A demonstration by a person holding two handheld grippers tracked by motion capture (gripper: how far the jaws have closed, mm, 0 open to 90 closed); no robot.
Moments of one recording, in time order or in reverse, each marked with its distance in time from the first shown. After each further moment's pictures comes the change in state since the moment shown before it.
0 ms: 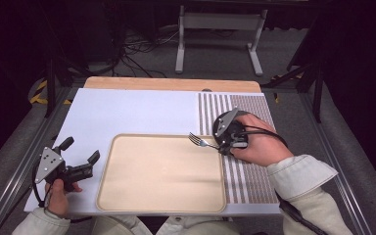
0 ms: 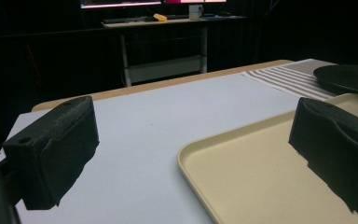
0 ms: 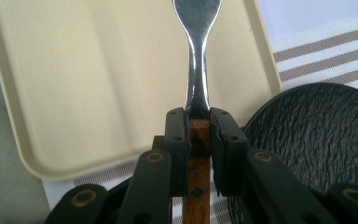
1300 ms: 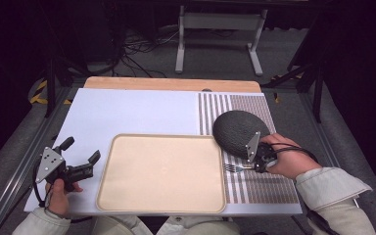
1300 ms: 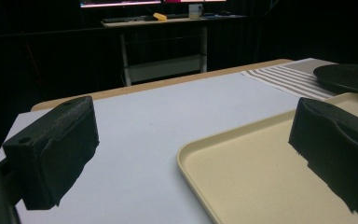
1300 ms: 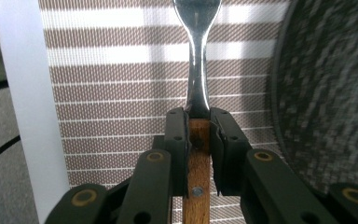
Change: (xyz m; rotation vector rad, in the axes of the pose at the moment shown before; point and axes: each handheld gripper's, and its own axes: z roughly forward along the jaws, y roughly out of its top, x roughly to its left) left arm -0.001 0.000 0.001 0.001 -0.001 -0.002; right arm -0.013 -0.102 0.021 0.285 0.077 -0.239
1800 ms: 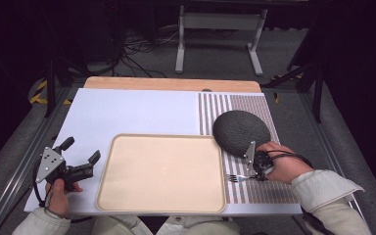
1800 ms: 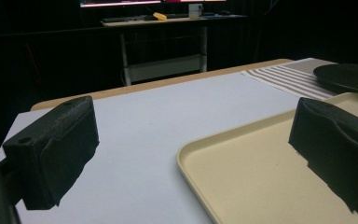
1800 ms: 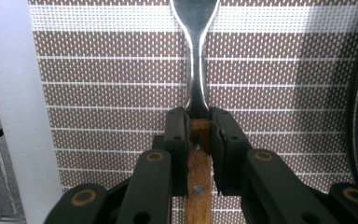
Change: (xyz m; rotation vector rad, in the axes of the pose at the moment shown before) left arm 0.000 0.000 0.000 0.002 0.000 0.000; right arm 0.003 -0.007 0.038 0.077 0.086 -0.045
